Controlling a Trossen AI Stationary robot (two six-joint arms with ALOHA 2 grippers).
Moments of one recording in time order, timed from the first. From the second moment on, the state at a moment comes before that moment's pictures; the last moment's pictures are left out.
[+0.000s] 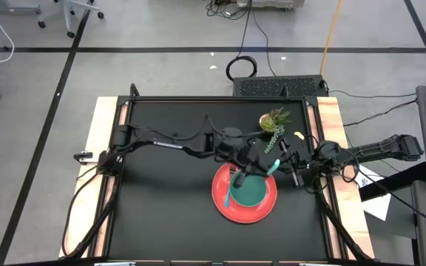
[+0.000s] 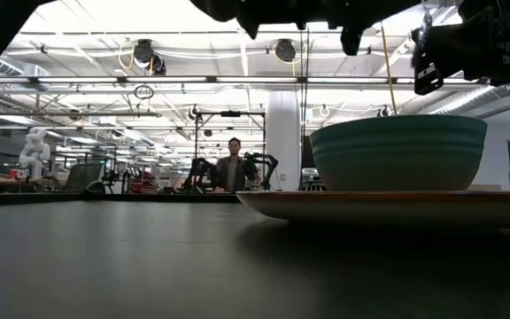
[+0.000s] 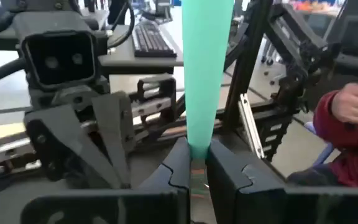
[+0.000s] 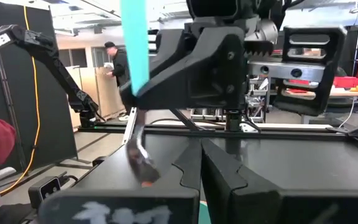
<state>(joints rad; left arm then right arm) 0.00 2.09 1.69 0.21 0.48 0.02 0.06 0.52 0.01 0.66 -0.16 0.07</state>
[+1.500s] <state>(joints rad) -0.11 2.21 1.69 -0.13 0.17 0.17 0.06 0.52 0.01 0.65 -0.16 0.07</state>
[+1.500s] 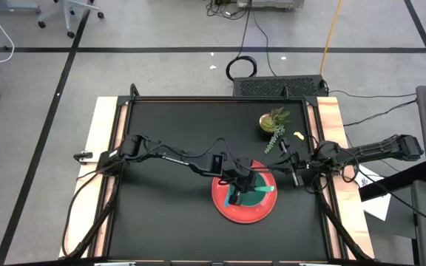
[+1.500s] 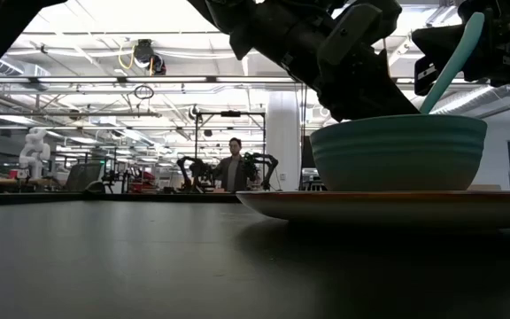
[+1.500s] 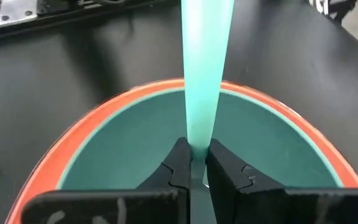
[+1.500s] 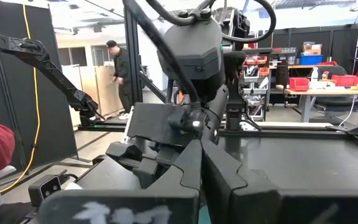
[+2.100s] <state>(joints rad) -0.11 2.21 1.69 -0.21 0.16 0.21 0.06 0.52 0.01 0.65 -0.16 0.07</state>
